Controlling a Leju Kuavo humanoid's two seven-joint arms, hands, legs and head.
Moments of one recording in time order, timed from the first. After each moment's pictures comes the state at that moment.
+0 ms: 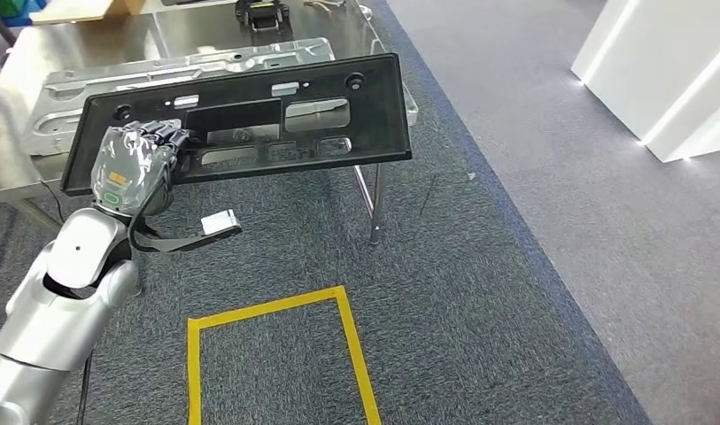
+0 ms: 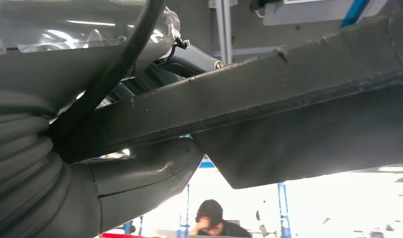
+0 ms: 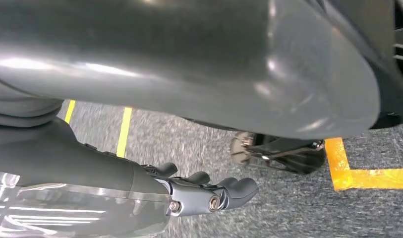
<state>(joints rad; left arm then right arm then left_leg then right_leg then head) -0.58 0.28 -0.46 -1.47 -1.37 0.46 -0.04 -0.02 0.10 0.27 -0.17 -0.29 0.01 -0.20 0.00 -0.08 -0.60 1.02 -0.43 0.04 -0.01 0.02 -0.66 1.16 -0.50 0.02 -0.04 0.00</state>
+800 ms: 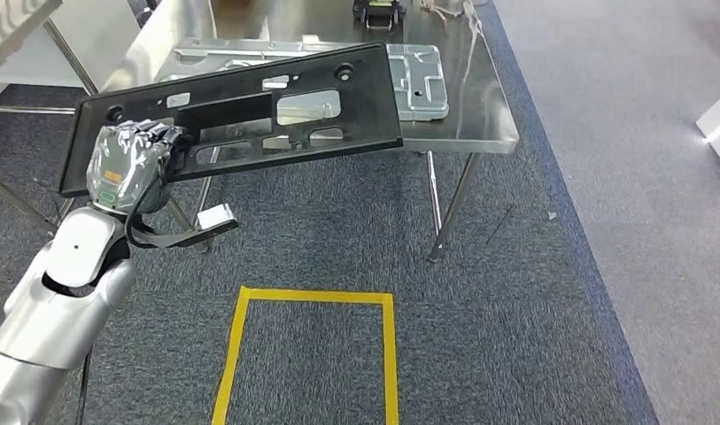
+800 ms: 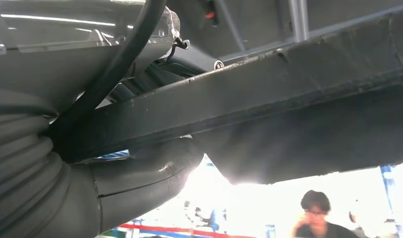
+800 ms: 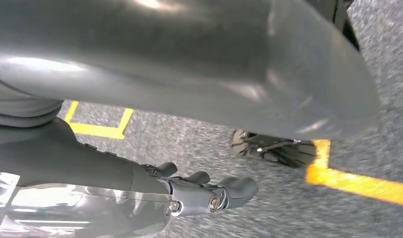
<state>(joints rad) -0.59 0.27 -0.46 -1.44 -1.36 0.47 -0.01 -0.03 0.09 0.27 -0.16 -0.29 0.02 -0.21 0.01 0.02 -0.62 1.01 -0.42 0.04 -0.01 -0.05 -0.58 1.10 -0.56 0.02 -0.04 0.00</state>
